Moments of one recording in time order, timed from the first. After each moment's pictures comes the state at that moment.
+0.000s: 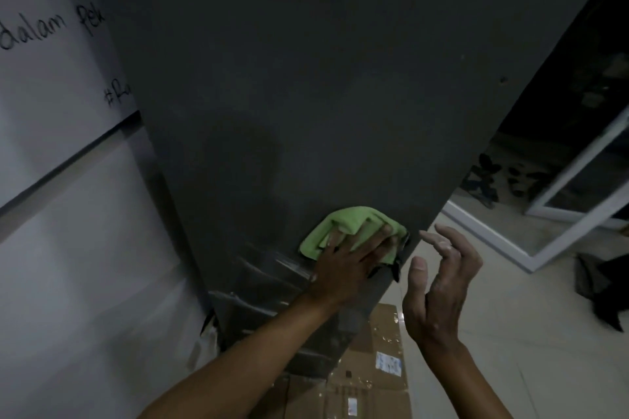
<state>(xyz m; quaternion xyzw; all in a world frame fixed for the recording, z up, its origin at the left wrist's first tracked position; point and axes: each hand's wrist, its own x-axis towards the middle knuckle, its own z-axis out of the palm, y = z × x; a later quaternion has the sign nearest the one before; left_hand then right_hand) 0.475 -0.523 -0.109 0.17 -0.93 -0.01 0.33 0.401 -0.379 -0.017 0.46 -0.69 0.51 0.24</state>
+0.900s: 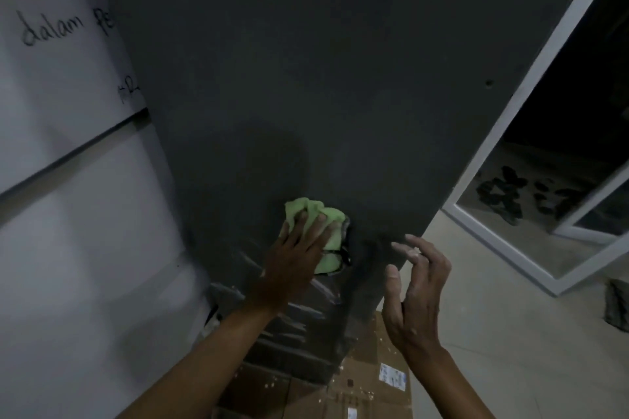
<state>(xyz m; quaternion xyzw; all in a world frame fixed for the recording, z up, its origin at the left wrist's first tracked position) 0.531 -0.562 -0.121 0.26 -0.89 0.12 0.34 0.375 -0.383 -0.061 0.52 -0.68 0.50 0.16</state>
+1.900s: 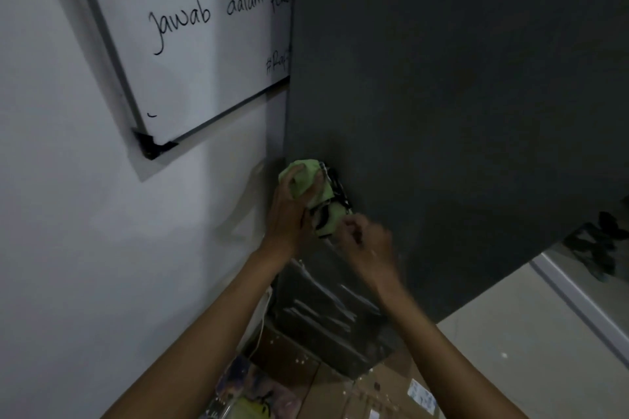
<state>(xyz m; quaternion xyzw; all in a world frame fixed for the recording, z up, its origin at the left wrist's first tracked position) 0.680 -0.603 -0.073 0.47 -0.76 -0.23 0.39 0.523 -0.506 -0.034 0.58 -0.69 0.38 -0.21</state>
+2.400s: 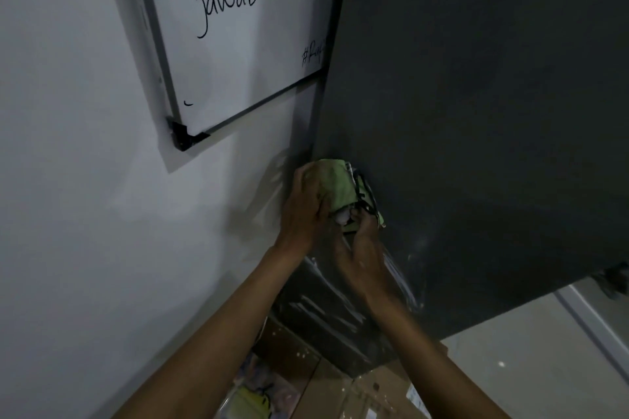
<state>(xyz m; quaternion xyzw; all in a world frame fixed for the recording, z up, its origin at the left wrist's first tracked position) 0.685 -0.620 -0.085 0.47 -0.69 -0.27 0.49 0.566 -0.518 -0.058 0.60 -0.67 0.38 -0.22</state>
